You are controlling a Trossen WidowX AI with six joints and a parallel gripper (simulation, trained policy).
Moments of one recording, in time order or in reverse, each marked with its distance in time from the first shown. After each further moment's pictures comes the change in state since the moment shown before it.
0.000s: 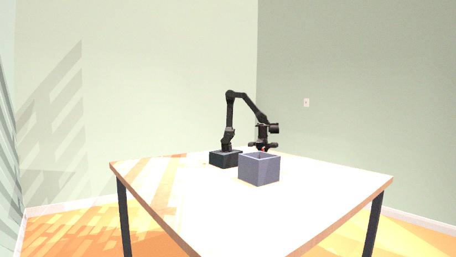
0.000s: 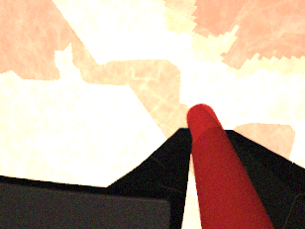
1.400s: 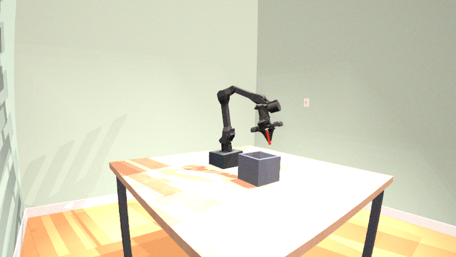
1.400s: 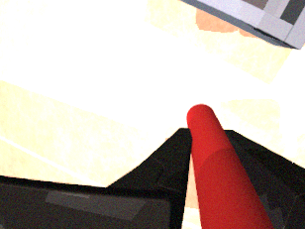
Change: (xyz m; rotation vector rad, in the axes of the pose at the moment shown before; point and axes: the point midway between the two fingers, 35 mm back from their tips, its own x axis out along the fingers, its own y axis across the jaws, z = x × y) arm -0.122 0.070 0.101 0.062 -0.070 0.229
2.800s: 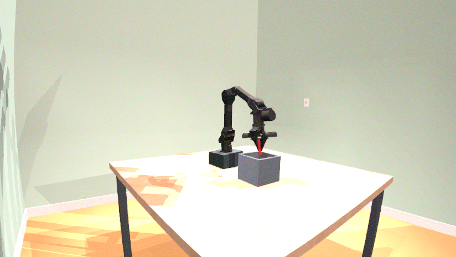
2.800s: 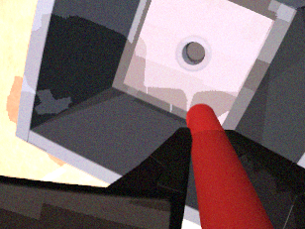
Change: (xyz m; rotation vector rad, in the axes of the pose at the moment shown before) arm 0.042 -0.015 0.111 0.042 -0.022 -0.158
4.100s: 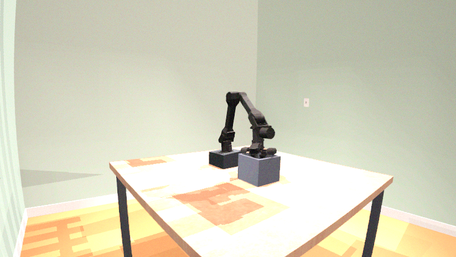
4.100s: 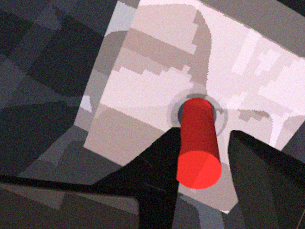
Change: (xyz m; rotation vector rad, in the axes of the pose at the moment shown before) arm 0.082 0.000 0.023 -0.072 0.072 -0.060
